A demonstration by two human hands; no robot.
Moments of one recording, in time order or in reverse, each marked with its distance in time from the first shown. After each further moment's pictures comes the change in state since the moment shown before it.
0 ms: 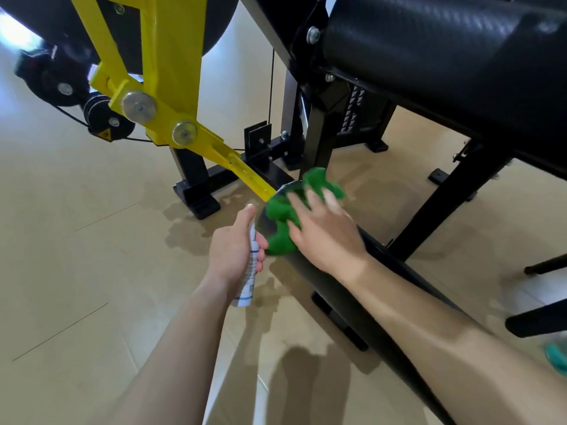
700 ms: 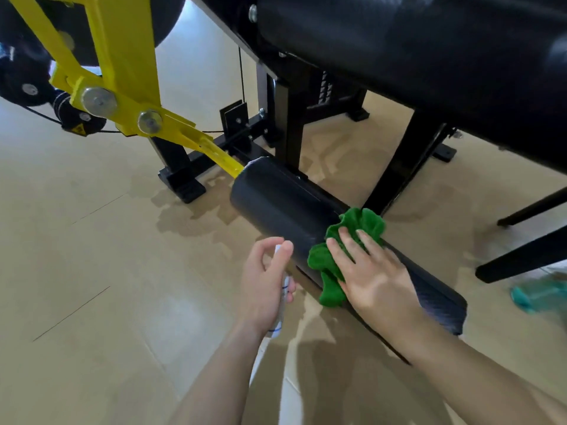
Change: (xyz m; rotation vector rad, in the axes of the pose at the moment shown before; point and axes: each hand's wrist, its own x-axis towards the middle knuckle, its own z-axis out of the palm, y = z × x) left_hand -0.119 -0.046 0.061 0.063 -0.165 0.081; right_hand -0.173 0.066 -0.023 -0.126 0.027 0.021
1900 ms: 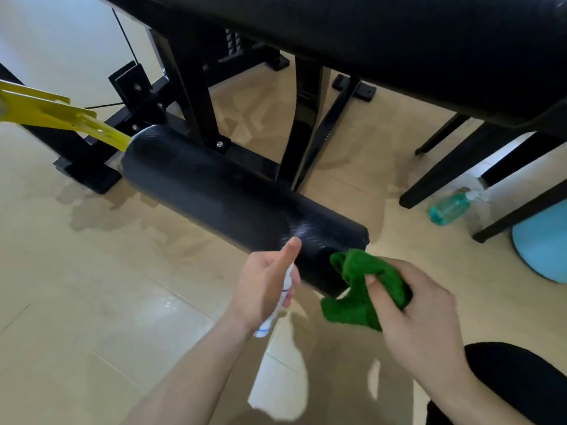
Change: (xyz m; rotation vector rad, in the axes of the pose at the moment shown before) left_hand -0.048 -0.029 0.090 0.259 -0.448 -0.105; right_hand -0.163 0.043 -0.077 0.811 0.169 0.791
